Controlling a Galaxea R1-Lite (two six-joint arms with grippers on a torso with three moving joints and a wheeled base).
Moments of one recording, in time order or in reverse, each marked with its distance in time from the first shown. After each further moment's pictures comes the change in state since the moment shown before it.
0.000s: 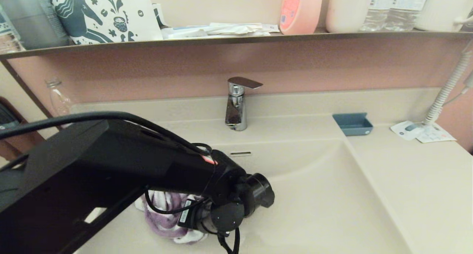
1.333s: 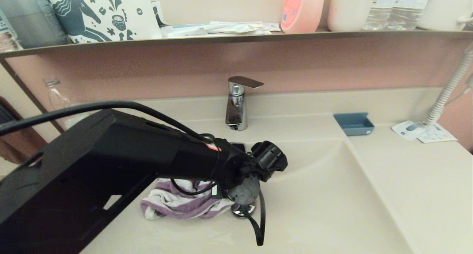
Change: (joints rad) left arm -0.009 0.010 -0.137 -0.361 0.008 0.046; right arm 0.000 0.000 0.000 0.000 0.000 0.000
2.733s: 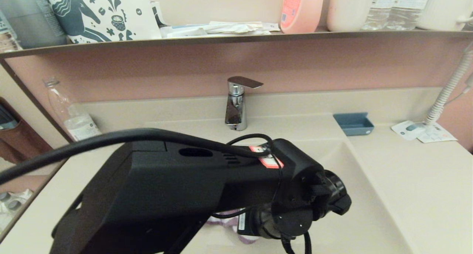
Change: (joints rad) left arm -0.239 0.112 -0.414 0.686 -0.178 -0.295; right arm 0.000 0.000 0.000 0.000 0.000 0.000
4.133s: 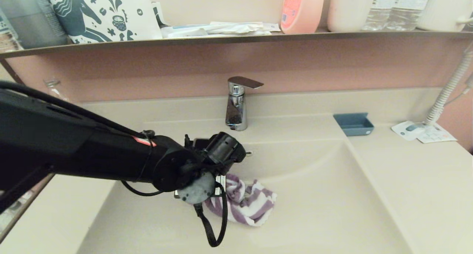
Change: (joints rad) left arm 0.368 -0.357 0.746 -0.868 0.133 0.395; right arm 0.000 0.000 0.000 0.000 0.000 0.000
